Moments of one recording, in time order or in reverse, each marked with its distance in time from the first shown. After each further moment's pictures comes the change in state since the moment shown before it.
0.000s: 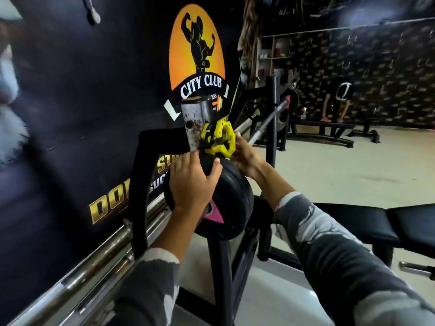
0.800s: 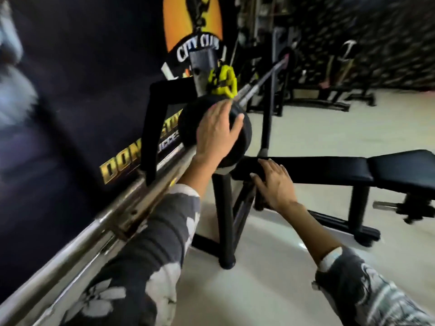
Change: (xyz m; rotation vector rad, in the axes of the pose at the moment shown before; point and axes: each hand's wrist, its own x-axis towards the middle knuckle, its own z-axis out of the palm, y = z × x) left_hand -0.073 0.038 -0.073 -0.179 -0.097 0.289; right_hand -0.261 0.104 -0.006 -1.447 0.311 -0.280
